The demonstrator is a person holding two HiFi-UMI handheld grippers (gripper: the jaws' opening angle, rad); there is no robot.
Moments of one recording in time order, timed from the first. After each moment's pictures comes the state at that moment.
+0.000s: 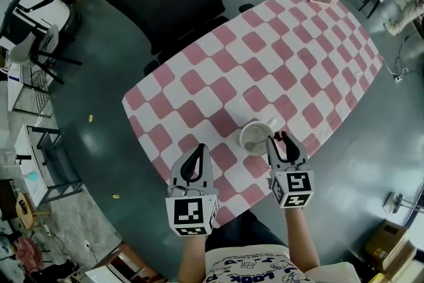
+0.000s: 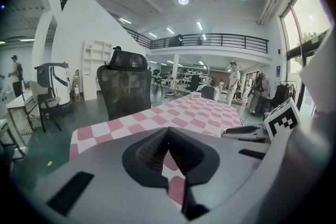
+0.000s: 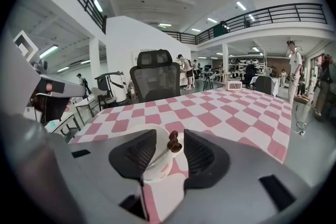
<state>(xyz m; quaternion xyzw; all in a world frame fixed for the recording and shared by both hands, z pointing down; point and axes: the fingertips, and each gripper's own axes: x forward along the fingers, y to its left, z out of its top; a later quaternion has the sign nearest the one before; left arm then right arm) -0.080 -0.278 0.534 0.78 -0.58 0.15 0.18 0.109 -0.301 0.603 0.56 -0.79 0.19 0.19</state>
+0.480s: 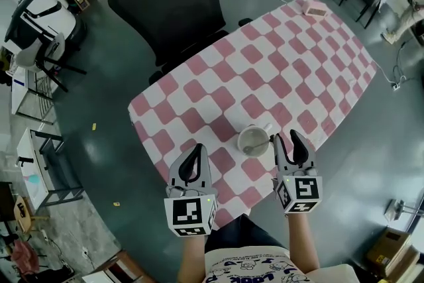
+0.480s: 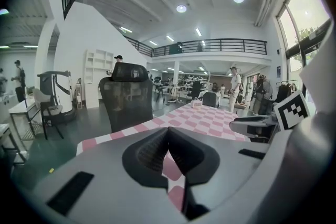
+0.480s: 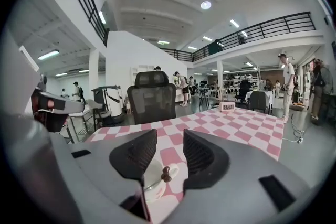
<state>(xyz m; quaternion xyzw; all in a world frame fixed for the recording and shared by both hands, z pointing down) -0.081 -0.270 0.488 0.78 -0.60 0.13 0.15 0.128 -0.297 0.521 0.59 -0.79 0.13 0.12</state>
